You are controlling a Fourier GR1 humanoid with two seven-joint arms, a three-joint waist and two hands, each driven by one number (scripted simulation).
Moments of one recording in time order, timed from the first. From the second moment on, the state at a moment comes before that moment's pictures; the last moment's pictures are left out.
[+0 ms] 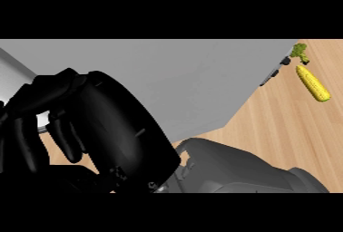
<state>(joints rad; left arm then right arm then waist) 0.25 0.68 -0.08 -1.99 0.92 0.11 -0.37 -1.08 -0.01 0.60 -1.70 -0.17 -0.51 0.66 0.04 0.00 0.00</state>
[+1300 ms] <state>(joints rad) 0.23 0.62 -0.05 -1.97 0.85 0.10 -0.33 -1.29 0.00 0.43 -1.10 -0.24 -0.20 0.21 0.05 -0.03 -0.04</state>
